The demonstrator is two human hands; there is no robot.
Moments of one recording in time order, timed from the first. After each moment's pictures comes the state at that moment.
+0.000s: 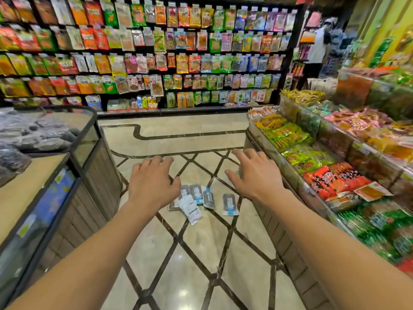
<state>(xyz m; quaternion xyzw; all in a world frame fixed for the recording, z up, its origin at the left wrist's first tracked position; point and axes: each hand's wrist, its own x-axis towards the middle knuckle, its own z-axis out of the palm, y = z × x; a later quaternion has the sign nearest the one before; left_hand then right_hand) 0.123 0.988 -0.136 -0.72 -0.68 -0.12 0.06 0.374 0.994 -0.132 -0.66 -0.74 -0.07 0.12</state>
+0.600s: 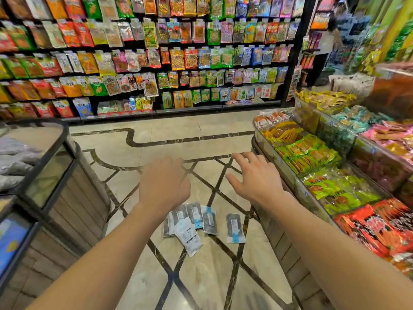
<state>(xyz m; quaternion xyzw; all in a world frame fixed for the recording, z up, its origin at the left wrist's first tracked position) 0.194 1.294 -0.155 -0.73 -0.67 -0.10 0.07 0.425 1.301 -0.160 -0.66 -0.75 -0.04 0.10</state>
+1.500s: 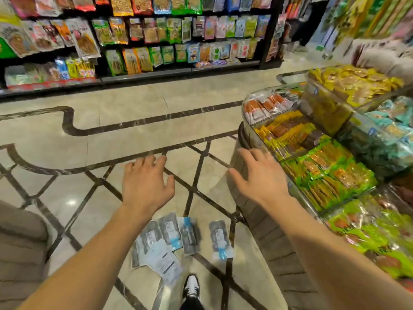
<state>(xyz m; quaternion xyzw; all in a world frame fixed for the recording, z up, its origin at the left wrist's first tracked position) 0.251 1.739 -0.269 -0.78 -0.63 -0.04 0.00 0.506 1.693 -0.263 -0.74 -0.66 0.00 0.09</state>
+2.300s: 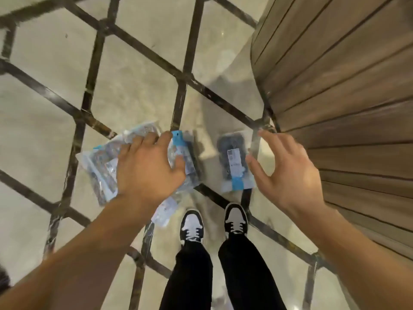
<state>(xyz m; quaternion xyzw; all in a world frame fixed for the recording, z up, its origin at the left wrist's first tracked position) 0.324 1.839 -0.797 -0.76 -0.61 0.09 -0.19 0.560 1.757 -0.791 -0.79 -0.56 0.22 0.05</state>
